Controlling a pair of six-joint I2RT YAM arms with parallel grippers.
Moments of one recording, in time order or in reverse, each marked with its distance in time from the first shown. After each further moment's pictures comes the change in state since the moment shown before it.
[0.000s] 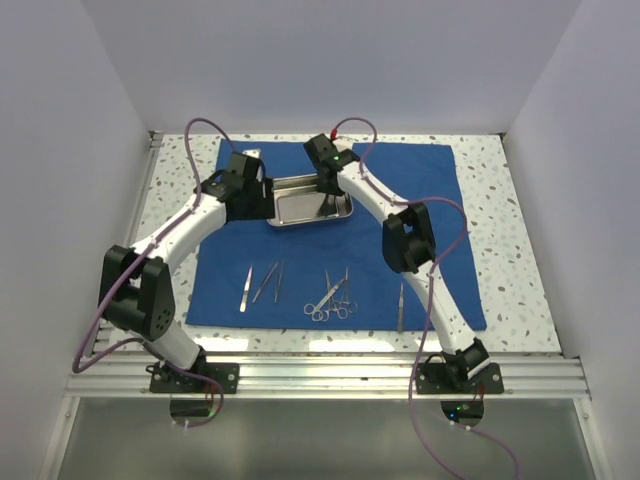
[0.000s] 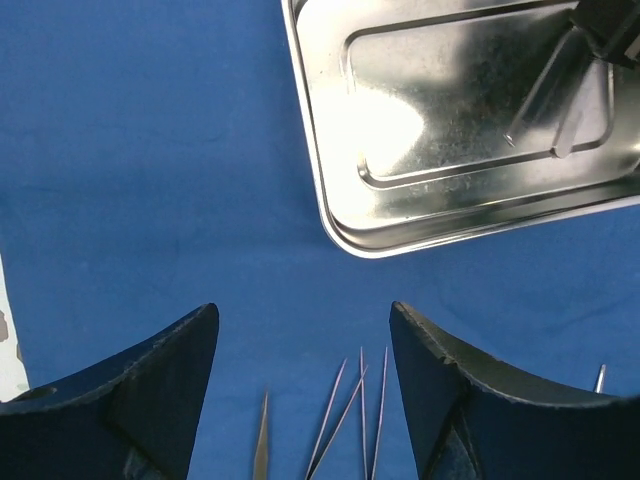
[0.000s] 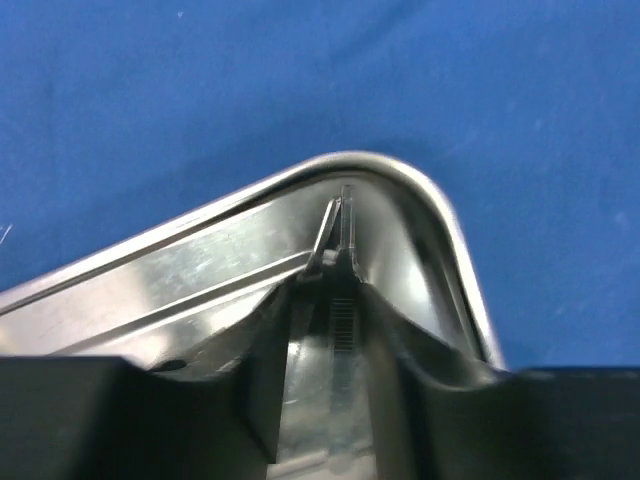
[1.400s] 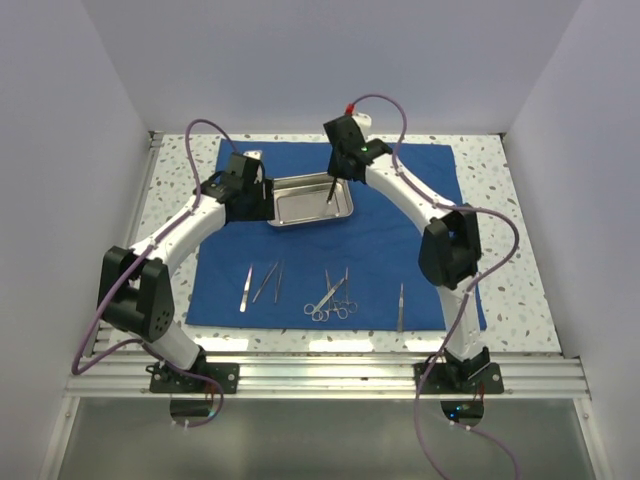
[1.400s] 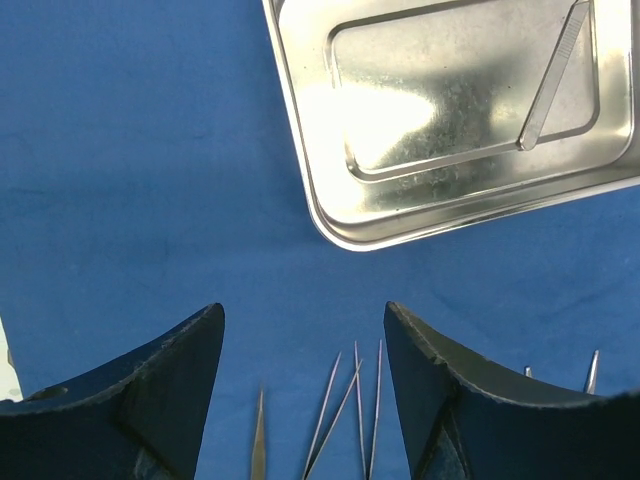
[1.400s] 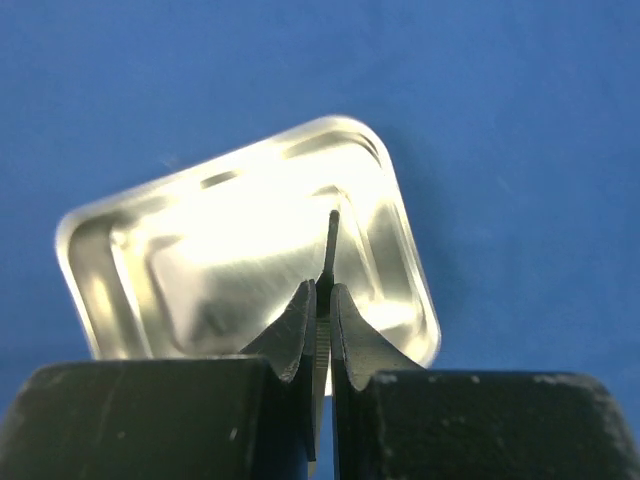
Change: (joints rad) left arm 0.000 -0.020 -0.013 0.005 0.030 0.010; right arm -0.019 -0.430 -0.356 0.188 -0.074 -0.067
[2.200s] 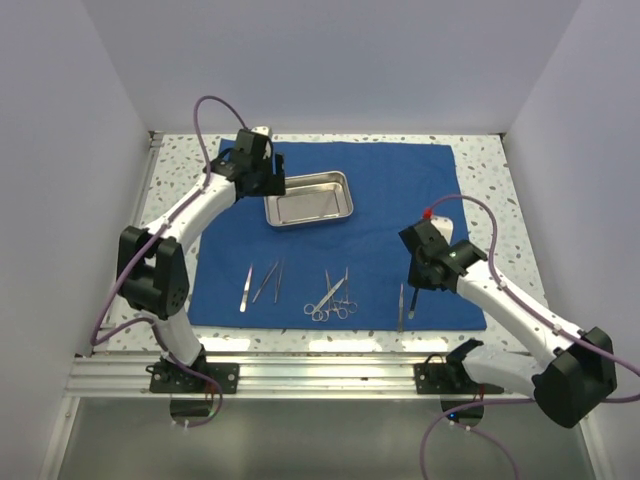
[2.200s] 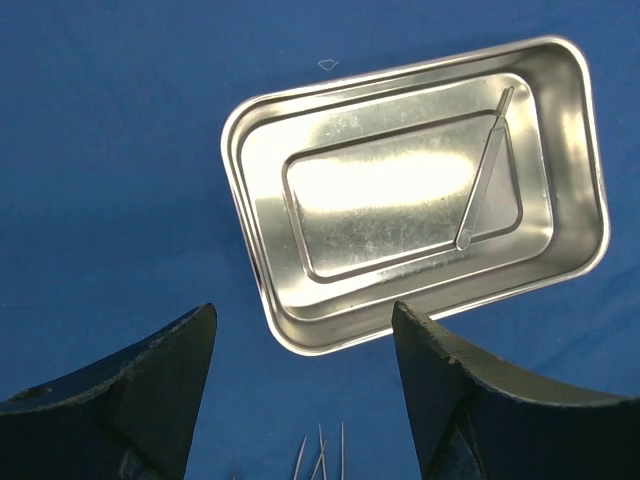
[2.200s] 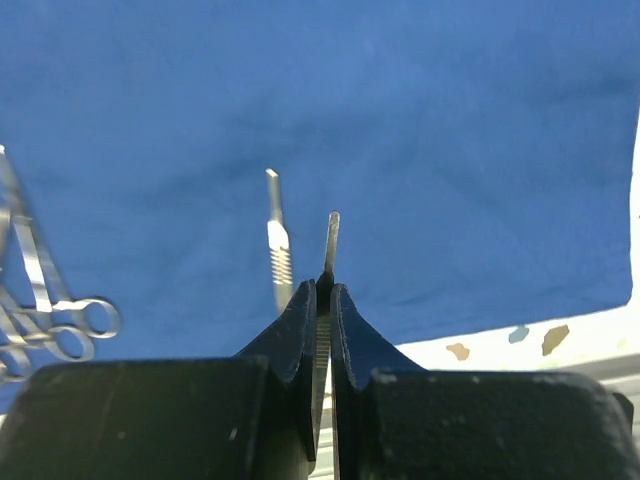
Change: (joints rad) left arm 0.000 0.167 0.236 0.014 0.011 0.016; right arm -0.001 -1.084 -1.227 -0.228 0.017 0.055
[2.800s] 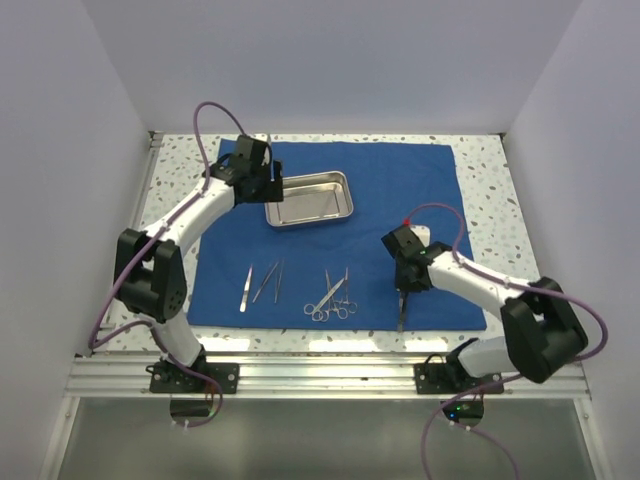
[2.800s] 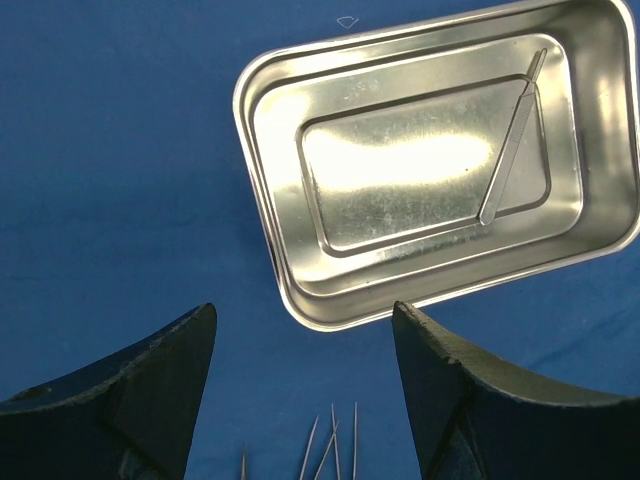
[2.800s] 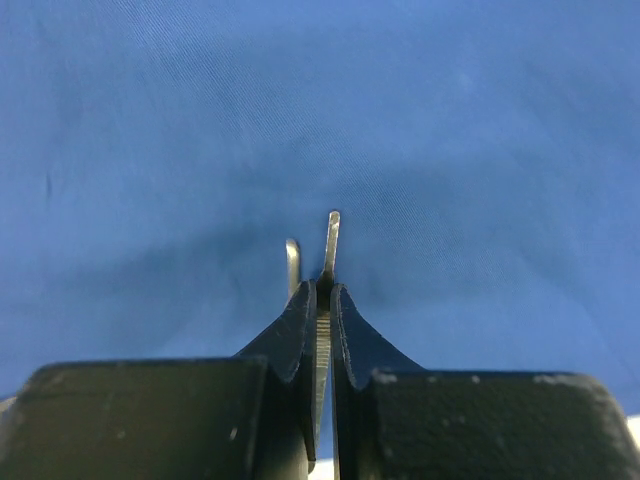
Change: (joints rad) left arm 0.000 -0.026 -0.046 -0.009 -0.008 0.000; right arm 0.000 0.238 -0.148 0.284 -0.027 -0.060
